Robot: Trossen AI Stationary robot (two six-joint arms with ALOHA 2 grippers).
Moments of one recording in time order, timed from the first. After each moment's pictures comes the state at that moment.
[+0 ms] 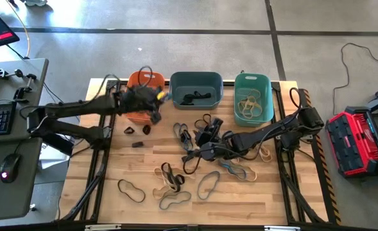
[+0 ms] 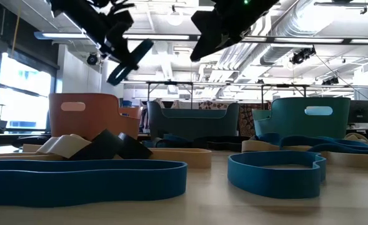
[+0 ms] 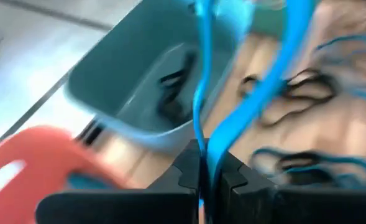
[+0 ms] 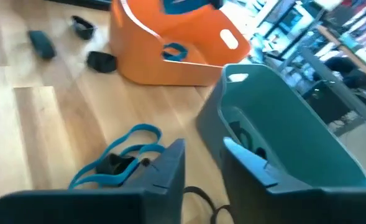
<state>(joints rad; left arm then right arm) 0.34 1.13 0.85 -0.37 -0.22 0.03 0.28 1.71 1.20 -0.23 0.91 0.13</state>
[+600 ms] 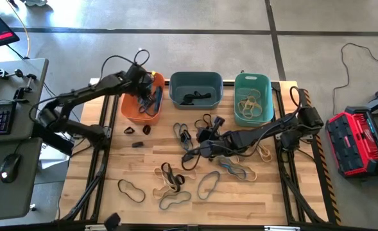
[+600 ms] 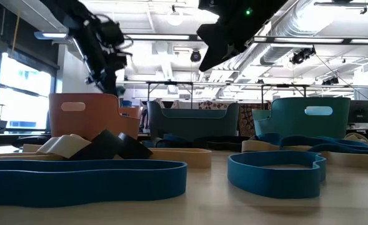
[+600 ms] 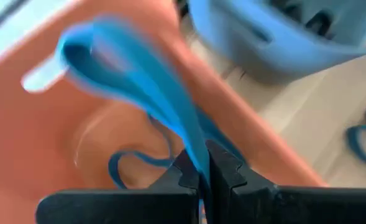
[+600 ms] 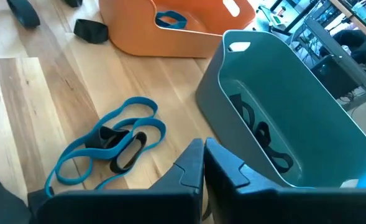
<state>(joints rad) 0.78 1.35 0.94 -0.59 -0.02 0.09 0.24 1.71 1.20 -0.36 0.86 0.24</state>
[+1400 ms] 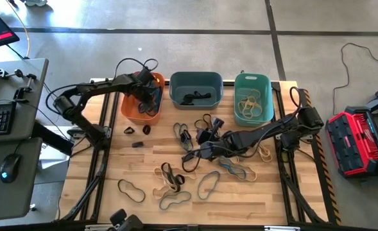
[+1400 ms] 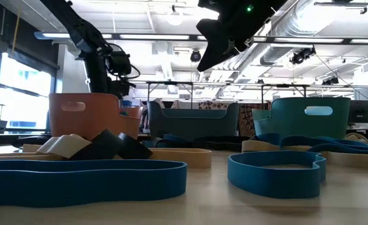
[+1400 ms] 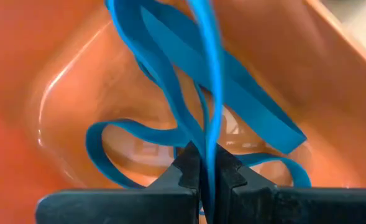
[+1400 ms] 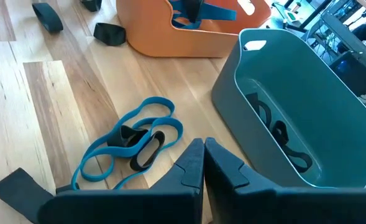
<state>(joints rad) 0.81 1.58 0.94 -0.61 -0.04 0.17 0.26 1.71 1.20 -0.35 0.81 0.26</state>
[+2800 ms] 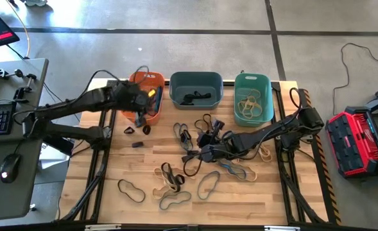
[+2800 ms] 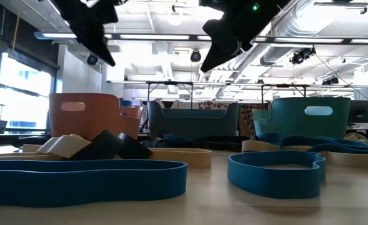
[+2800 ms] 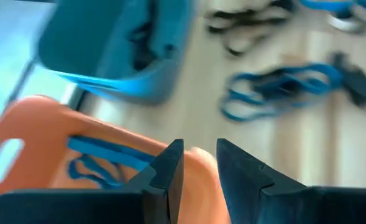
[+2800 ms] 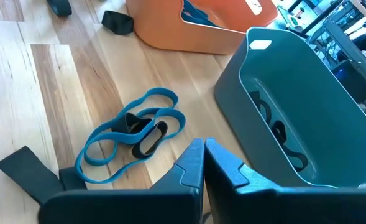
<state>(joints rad) 0.37 1.02 0.94 -0.76 -0.05 0.23 0.28 1.71 1.20 -0.39 0.82 0.24</state>
